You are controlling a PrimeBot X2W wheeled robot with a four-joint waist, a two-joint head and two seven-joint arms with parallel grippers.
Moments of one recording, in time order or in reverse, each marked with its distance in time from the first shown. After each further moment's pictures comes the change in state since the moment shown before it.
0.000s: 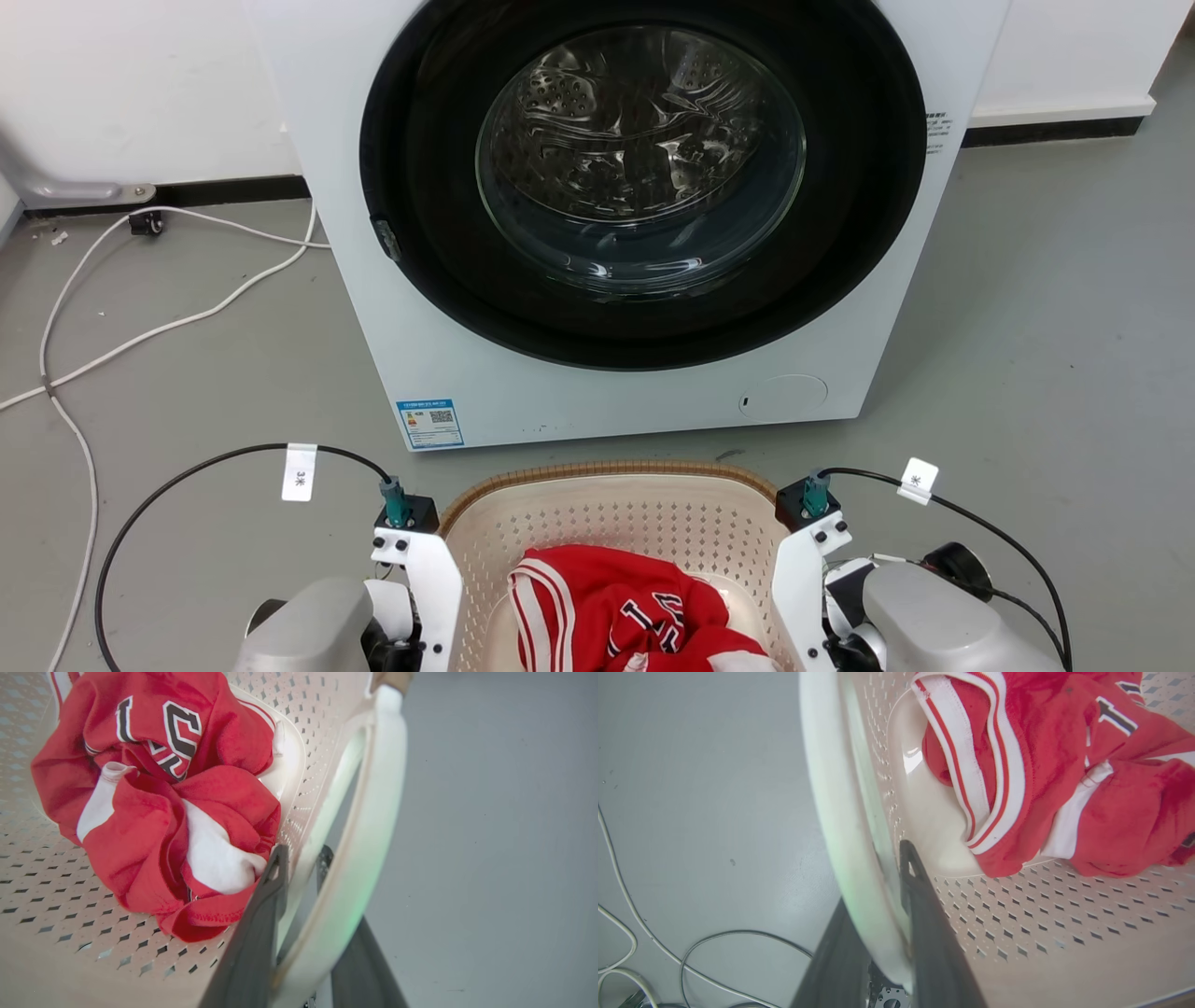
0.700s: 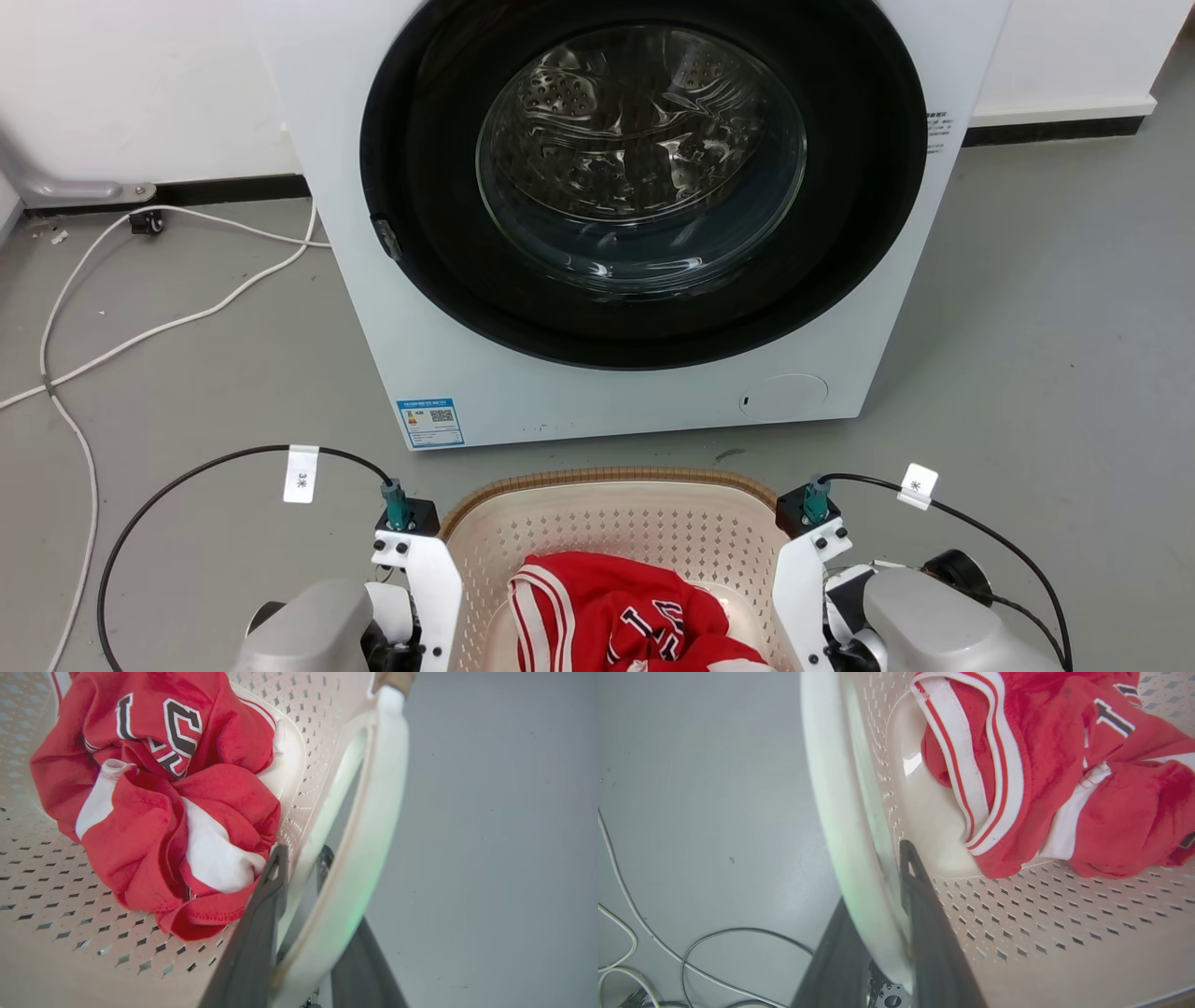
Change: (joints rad) left arm -0.010 0.006 -0.063 0.003 -0.059 0.000 -0.006; right arm -0.005 -0.006 0.089 0.005 0.093 0.000 -0.005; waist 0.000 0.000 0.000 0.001
